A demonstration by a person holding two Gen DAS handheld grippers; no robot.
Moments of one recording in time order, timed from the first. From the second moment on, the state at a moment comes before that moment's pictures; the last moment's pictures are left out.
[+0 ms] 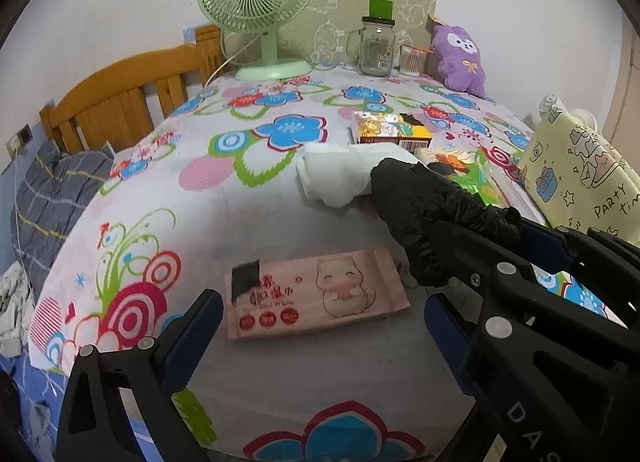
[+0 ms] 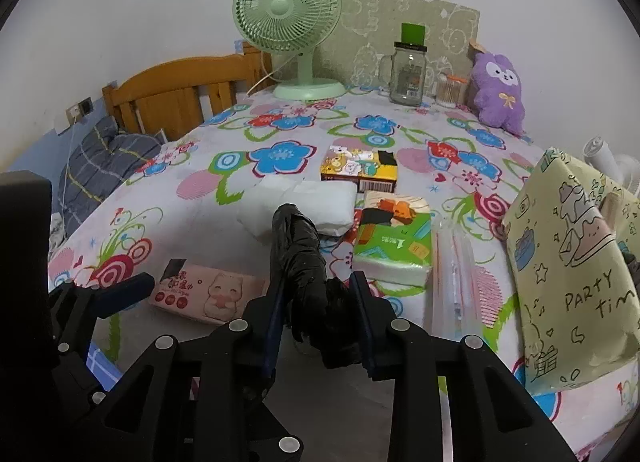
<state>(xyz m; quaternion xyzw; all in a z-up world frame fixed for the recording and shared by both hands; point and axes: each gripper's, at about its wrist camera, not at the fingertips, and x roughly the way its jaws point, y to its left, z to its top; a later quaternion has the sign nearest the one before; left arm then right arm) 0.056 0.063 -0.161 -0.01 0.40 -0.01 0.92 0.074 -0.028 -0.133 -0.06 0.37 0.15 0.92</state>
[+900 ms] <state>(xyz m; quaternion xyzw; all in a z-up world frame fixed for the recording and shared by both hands) 0.039 0.042 -0.154 0.00 0.40 -0.03 0.92 0.052 -0.049 -0.124 -0.04 0.36 0.13 0.92</state>
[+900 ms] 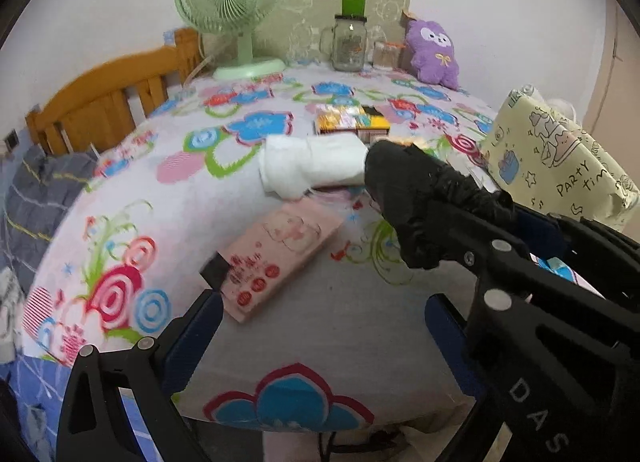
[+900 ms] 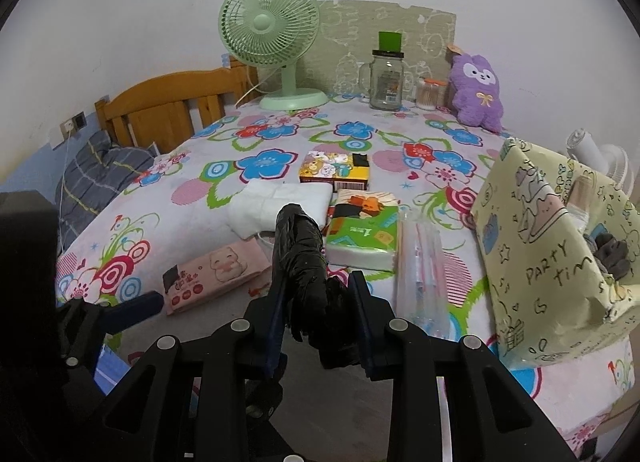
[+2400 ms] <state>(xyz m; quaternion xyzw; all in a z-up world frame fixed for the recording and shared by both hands) 0.062 0.044 -0.154 0.01 0.42 -0.06 0.90 0.070 -0.046 -0.128 -0.02 0.38 0.11 0.92</state>
